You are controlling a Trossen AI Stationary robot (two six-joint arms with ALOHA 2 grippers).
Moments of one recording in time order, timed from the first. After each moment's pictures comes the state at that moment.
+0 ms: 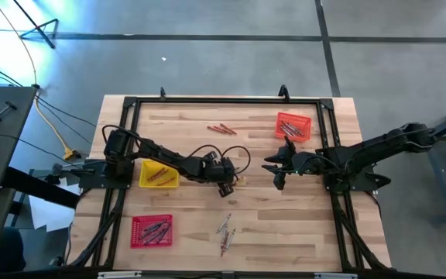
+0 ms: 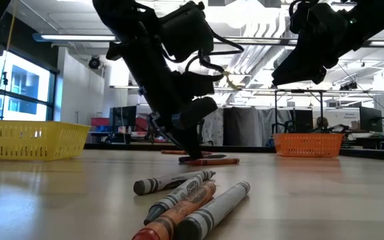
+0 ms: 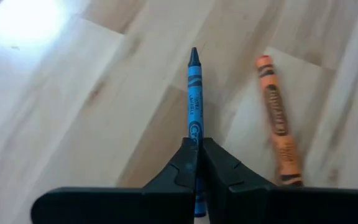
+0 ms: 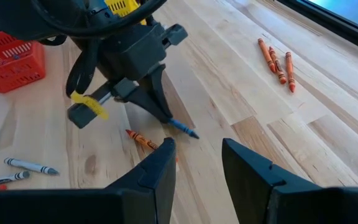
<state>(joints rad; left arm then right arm) -0.12 2.00 1.17 -0.21 -0.37 -0.44 0.20 1.02 0.51 -0.06 0.39 0.42</state>
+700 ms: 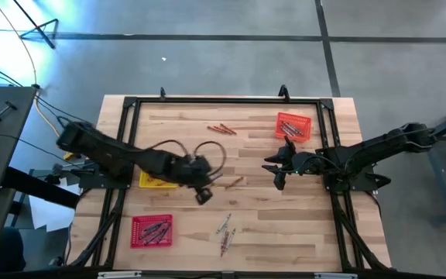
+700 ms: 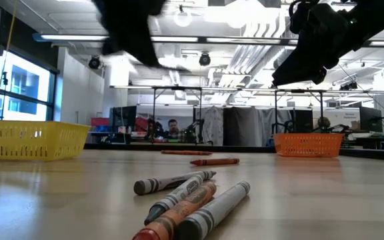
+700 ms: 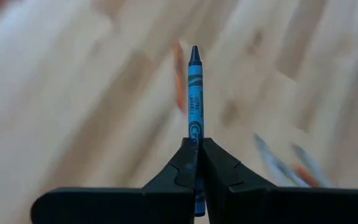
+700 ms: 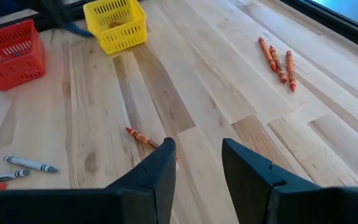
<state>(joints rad) -0.27 1.54 1.18 -0.63 -0.26 -0.74 0.20 1.02 0.51 -0.07 0.39 0.42</state>
